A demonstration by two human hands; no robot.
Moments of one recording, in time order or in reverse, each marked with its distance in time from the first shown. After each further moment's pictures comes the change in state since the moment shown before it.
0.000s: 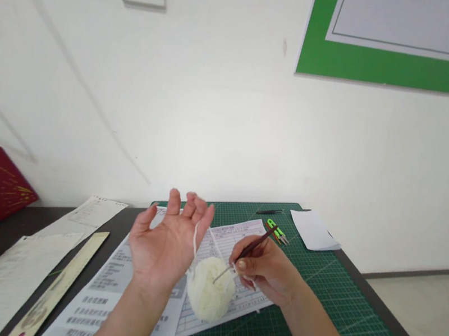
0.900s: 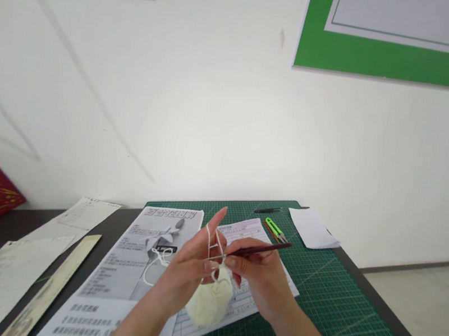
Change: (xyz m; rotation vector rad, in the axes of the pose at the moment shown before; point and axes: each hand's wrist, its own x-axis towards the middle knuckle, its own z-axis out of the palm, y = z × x) left_hand -0.013 -0.033 -0.032 0.465 -0.108 -0.270; right_hand 0.001 0.019 0.009 -0.099 0.251 -0.298
